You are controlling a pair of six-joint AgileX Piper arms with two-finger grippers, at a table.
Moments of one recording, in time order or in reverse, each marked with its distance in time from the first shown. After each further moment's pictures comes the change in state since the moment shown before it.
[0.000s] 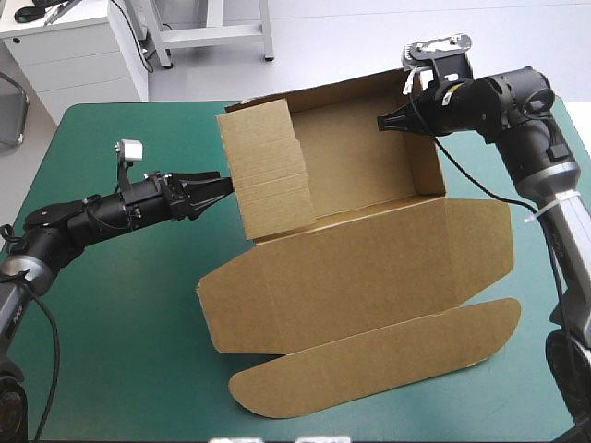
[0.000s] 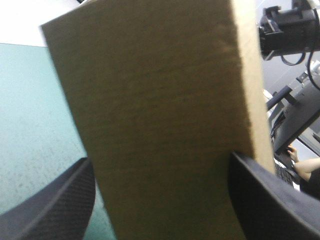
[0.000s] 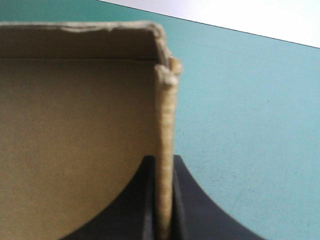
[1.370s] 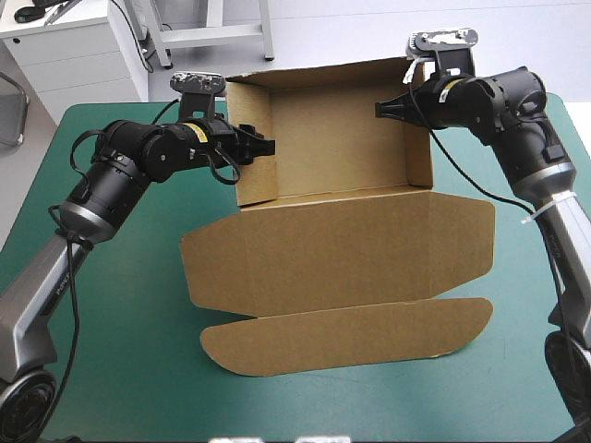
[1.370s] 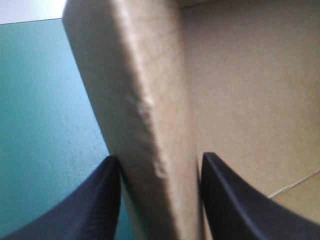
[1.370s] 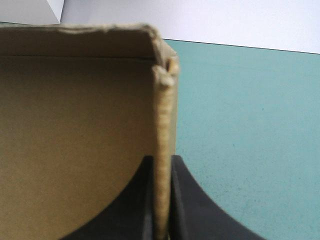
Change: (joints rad) left arm -0.549 0.120 -0.679 1.551 -0.382 -1.502; right arm 0.013 0.001 0.003 -0.051 -0.067 0.129
